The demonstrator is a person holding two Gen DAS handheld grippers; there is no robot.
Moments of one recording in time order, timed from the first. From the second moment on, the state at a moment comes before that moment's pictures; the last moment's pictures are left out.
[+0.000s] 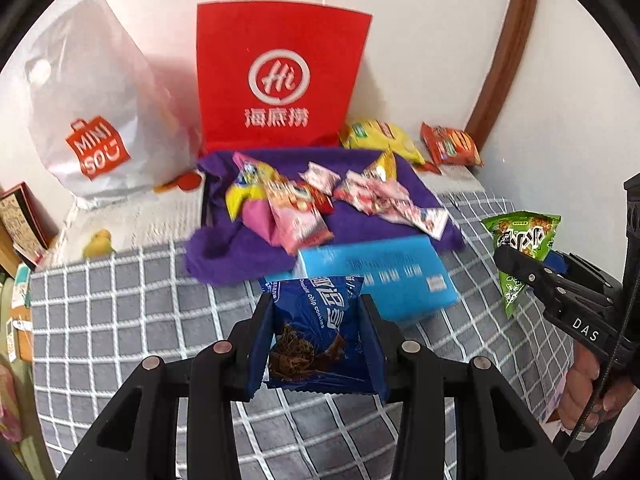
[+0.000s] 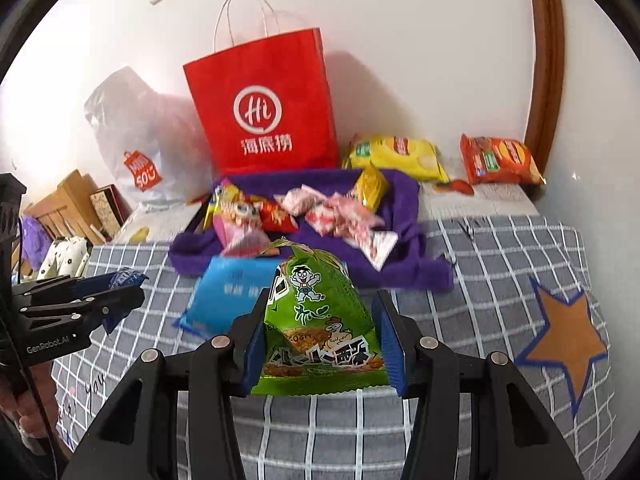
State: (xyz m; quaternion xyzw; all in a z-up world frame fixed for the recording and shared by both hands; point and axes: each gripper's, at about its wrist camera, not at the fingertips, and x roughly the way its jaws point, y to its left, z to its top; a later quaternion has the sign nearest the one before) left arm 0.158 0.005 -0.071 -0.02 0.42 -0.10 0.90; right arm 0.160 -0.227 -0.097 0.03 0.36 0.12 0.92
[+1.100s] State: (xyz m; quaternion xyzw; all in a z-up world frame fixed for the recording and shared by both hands) left arm 0.326 0.019 -0.069 -0.01 0.41 -0.07 0.91; right arm 0.335 -0.183 -0.092 0.03 0.36 0.15 0.92
